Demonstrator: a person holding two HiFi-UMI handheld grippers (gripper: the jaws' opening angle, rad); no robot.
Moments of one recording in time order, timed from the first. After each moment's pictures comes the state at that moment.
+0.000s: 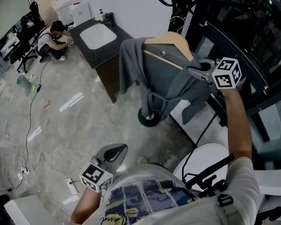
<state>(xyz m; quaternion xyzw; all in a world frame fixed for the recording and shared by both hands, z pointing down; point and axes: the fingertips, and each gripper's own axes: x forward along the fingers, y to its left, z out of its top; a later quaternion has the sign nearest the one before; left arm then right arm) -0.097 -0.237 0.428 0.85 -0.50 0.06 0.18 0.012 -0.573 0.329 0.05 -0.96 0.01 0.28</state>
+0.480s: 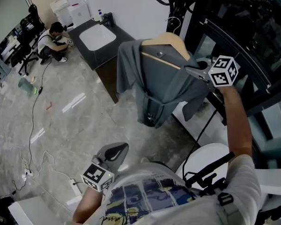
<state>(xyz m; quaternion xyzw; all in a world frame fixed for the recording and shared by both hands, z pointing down) -0.100 -0.252 0.426 0.85 -0.50 0.07 0.18 0.004 -0.591 0.349 0.05 -0.96 0.01 0.28</state>
